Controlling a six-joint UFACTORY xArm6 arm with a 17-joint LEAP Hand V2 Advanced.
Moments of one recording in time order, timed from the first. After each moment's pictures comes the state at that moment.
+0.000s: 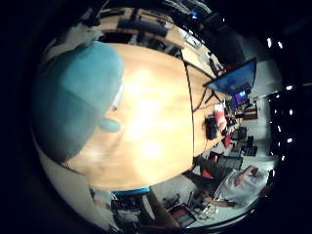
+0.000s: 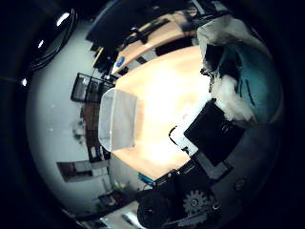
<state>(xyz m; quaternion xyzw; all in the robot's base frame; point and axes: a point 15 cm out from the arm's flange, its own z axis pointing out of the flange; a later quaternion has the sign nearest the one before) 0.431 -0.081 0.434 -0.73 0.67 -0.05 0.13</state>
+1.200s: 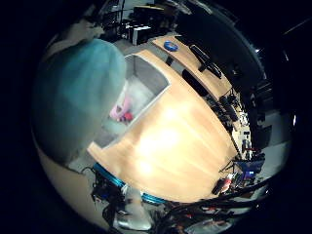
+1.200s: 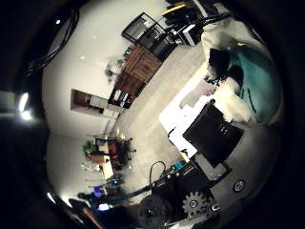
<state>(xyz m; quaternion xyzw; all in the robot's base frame) 0.317 0.300 0.489 -0.90 0.36 0.06 0.21</state>
